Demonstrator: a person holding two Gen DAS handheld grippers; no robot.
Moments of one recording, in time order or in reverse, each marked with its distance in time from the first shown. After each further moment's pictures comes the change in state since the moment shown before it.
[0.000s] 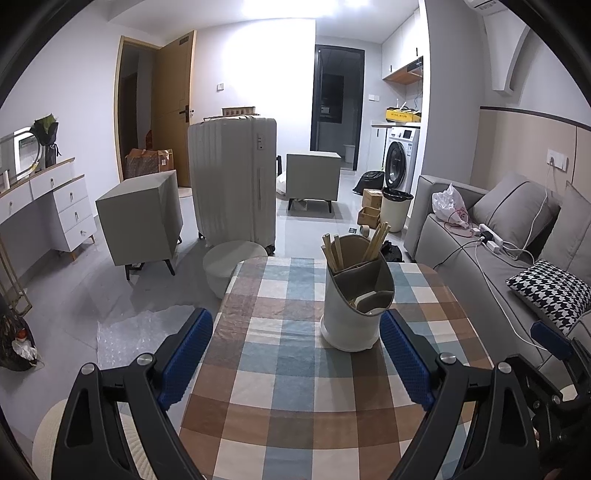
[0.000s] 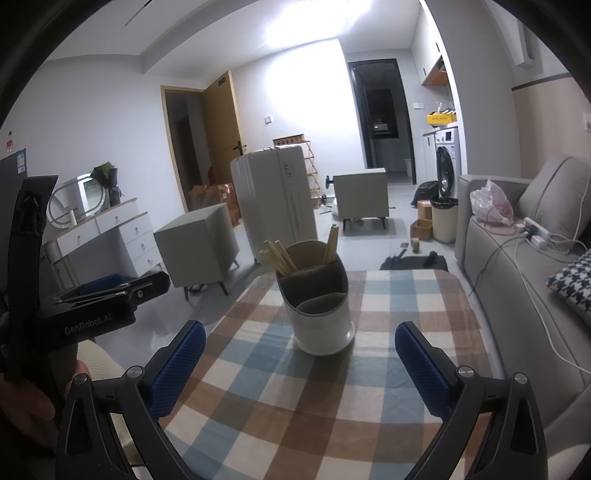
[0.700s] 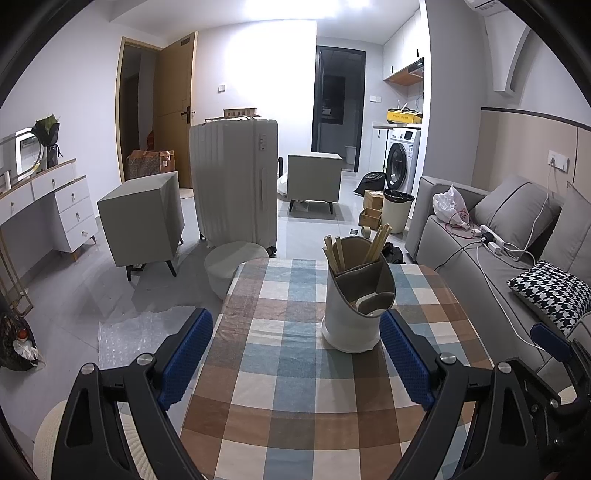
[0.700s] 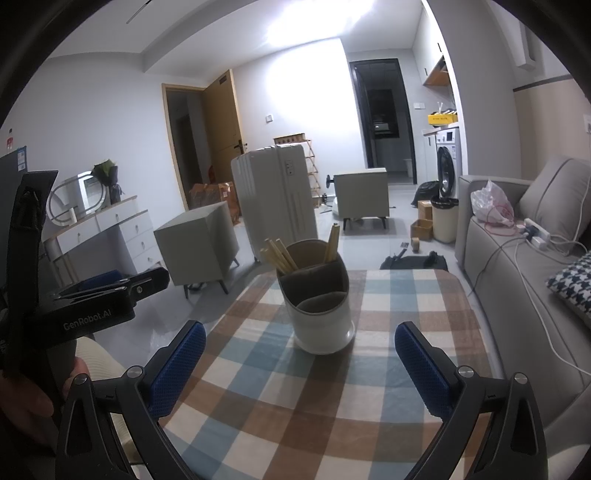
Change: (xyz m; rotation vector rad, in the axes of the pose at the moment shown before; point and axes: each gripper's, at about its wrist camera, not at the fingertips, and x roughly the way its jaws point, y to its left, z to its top) left arm -0.001 0.000 -0.001 -0.005 -0.002 0.007; right arm 0.000 0.001 0.000 -0.001 0.000 -0.002
